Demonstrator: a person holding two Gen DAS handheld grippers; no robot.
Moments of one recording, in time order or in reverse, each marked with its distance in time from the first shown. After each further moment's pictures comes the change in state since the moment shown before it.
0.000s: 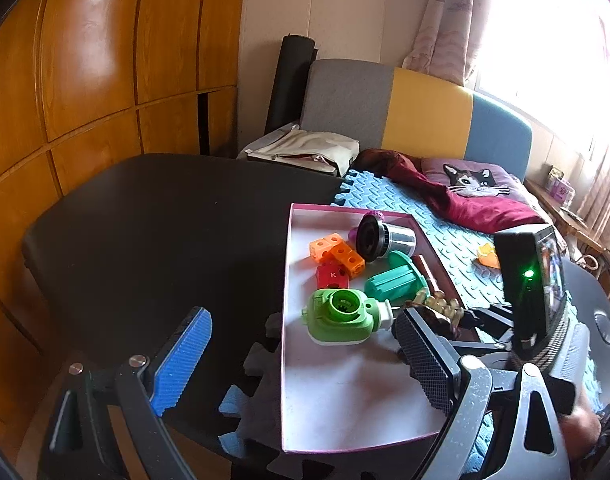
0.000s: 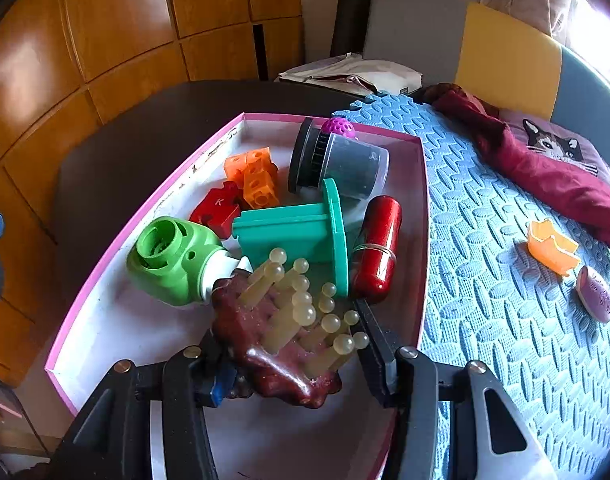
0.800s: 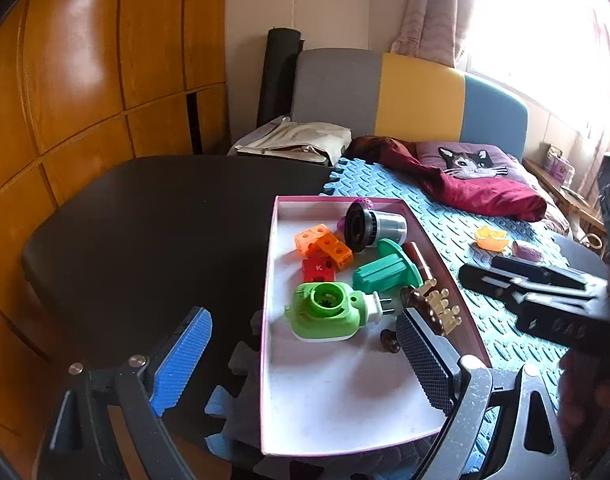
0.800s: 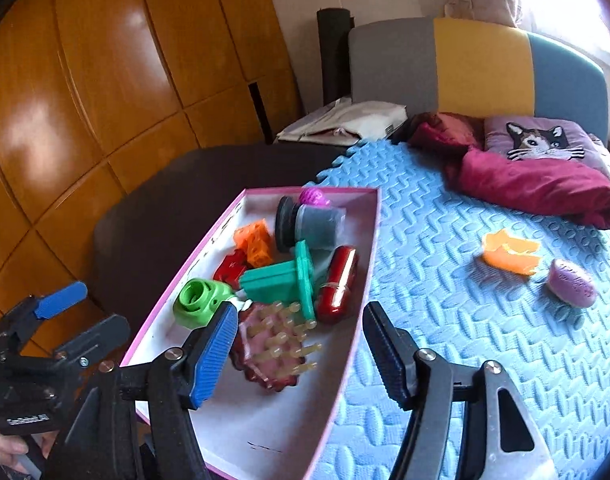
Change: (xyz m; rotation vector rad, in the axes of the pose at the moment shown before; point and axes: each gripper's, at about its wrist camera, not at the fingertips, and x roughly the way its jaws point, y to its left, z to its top) left arm 0.012 -0.023 0.000 0.068 0.030 0.008; right arm -0.076 -0.046 0.001 0.128 -0.183 0.092
